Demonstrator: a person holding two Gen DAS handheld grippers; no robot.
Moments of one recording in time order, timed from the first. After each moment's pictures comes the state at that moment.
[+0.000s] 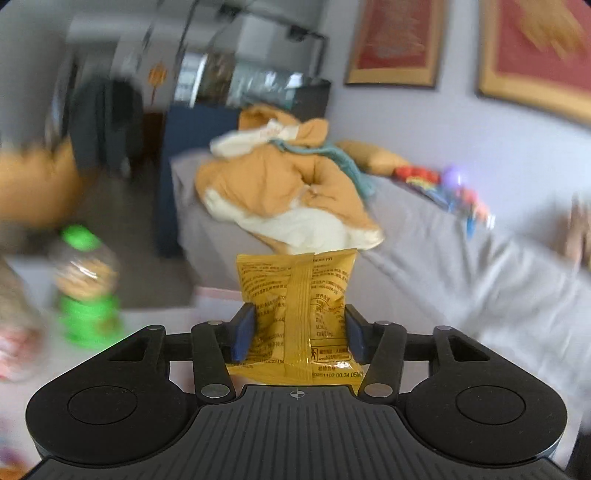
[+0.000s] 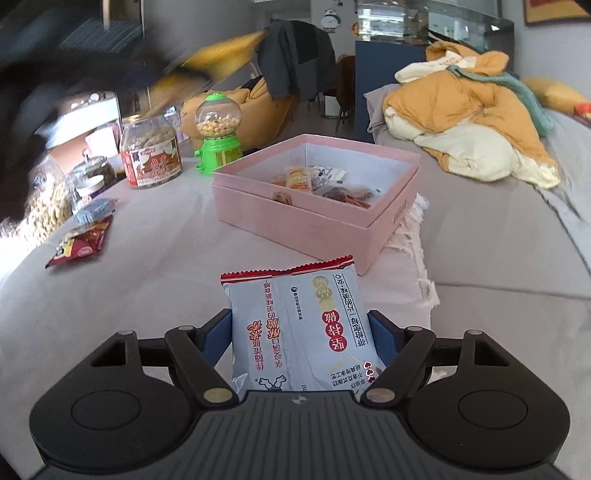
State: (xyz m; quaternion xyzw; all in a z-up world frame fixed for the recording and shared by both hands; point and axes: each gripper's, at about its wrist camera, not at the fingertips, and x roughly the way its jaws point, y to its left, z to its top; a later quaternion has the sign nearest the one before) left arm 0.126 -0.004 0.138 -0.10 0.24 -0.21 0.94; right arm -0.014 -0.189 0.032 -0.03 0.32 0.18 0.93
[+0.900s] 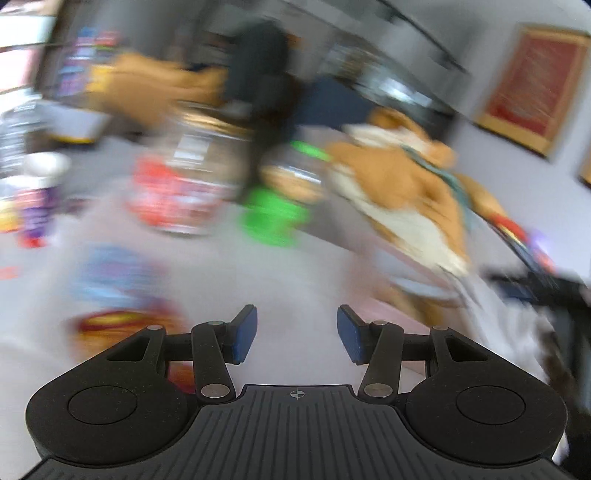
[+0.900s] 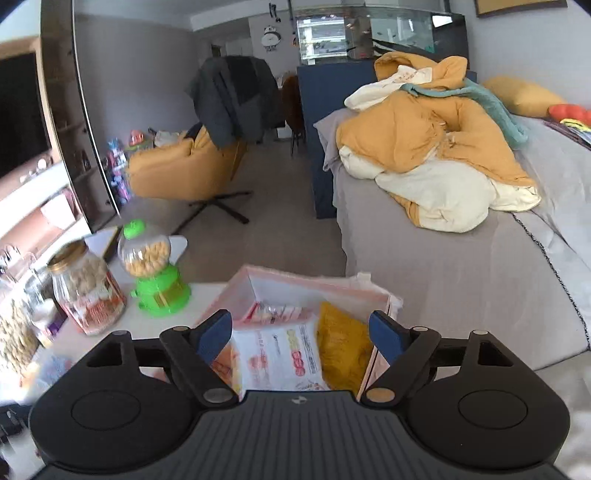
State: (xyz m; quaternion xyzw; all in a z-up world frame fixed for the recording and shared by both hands) left arm 0.017 0.196 0.060 -0.24 0.27 -0.03 0.93; right arm 0.143 -0.183 0.135 0.04 0.31 0.11 0.94
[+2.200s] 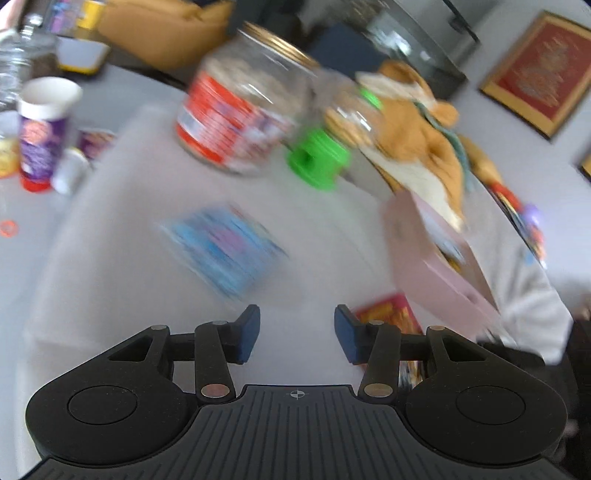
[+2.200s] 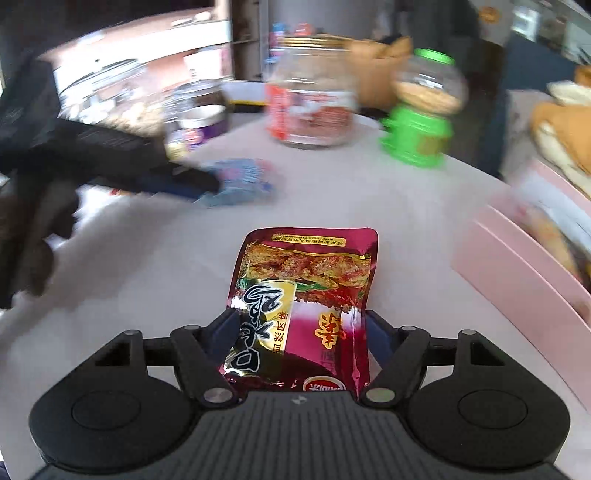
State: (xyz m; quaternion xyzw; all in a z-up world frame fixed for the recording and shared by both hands) left arm 0.038 0.258 0.014 -0.25 0.37 -0.13 0.88; right arm 0.037 0.018 0.021 -0.13 0.38 0.32 0.86
